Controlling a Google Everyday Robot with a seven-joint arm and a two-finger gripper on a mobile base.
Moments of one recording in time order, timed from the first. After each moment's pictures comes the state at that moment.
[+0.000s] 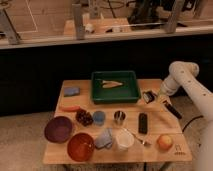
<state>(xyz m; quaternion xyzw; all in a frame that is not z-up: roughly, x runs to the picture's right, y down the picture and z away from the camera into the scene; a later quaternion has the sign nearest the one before) 0.347 0.052 0.864 -0.29 -0.02 0.20 0.94</state>
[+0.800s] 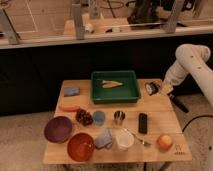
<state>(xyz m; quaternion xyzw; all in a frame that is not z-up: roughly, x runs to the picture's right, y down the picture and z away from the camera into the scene) 0.338 0.008 0.793 -0.29 -0.01 0.20 0.93</state>
